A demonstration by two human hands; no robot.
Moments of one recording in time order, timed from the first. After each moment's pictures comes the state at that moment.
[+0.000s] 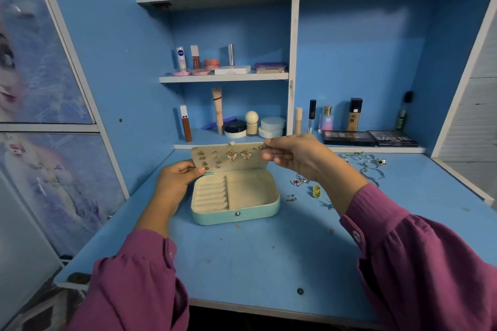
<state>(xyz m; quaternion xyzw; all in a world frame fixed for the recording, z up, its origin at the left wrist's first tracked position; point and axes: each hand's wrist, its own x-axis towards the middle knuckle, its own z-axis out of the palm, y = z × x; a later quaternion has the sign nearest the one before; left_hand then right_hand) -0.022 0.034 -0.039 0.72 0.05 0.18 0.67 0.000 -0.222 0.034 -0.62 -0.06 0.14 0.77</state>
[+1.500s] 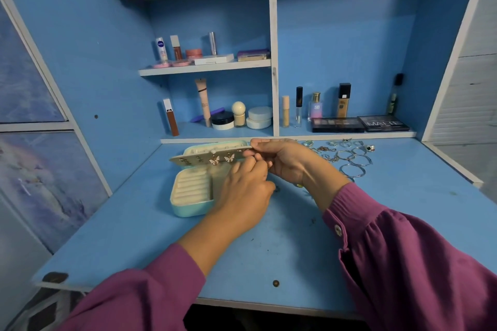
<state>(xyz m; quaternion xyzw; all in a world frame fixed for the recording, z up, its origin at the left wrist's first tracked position) -0.049 -0.112 -0.048 0.90 -0.23 0.37 -0.07 0.015 -0.232 -0.003 -0.53 -0.10 0.23 0.81</state>
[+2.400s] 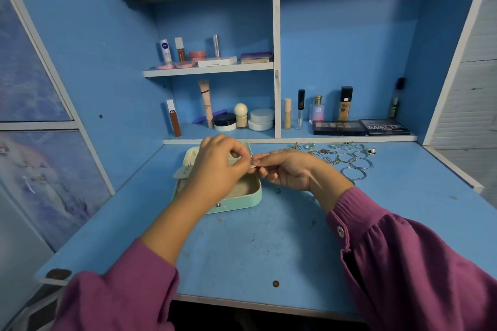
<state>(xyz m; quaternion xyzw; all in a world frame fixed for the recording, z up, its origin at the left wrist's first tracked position) -0.060 -0.084 0.009 0.89 -0.11 0.29 0.32 0.017 -0.242 -0.011 -0.57 -0.11 0.32 0.75</state>
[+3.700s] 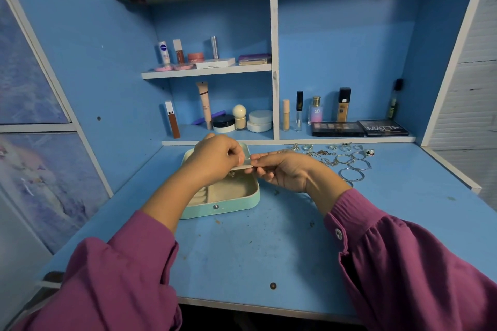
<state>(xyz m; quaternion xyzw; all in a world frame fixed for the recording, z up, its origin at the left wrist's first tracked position) -0.032 -0.072 0.027 0.96 -0.08 0.14 0.24 0.012 -0.242 -0.006 -0.55 -0.08 0.32 0.77</state>
